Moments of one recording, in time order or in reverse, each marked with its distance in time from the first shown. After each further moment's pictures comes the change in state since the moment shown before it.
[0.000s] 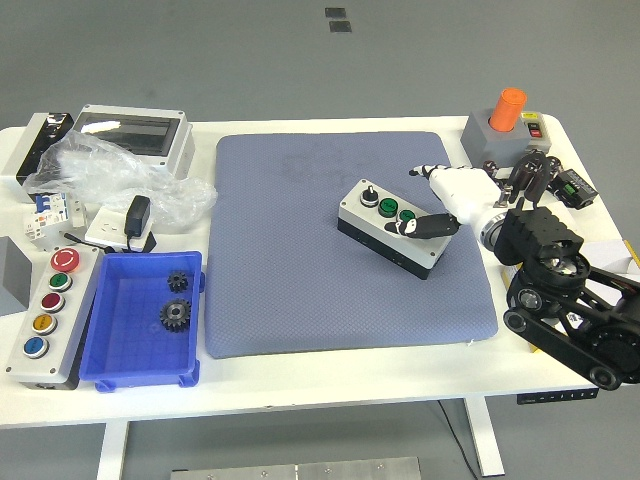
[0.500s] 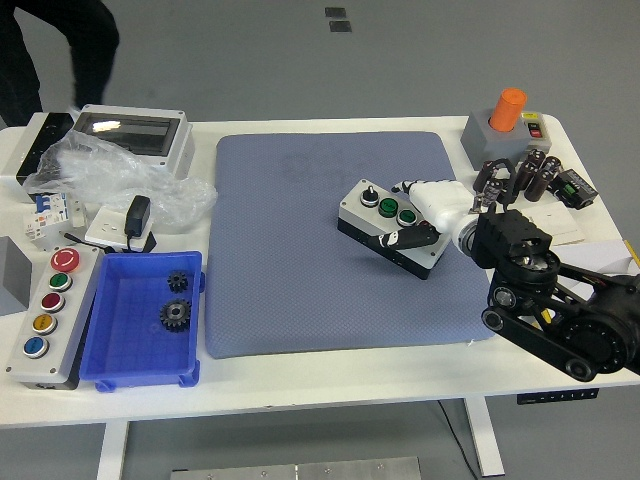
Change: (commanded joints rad) left arm -0.008 -0.004 0.007 0.000 -0.003 0.008 -0.014; right arm 0.061 0.054 -0.083 -0.089 0.041 0.010 -0.004
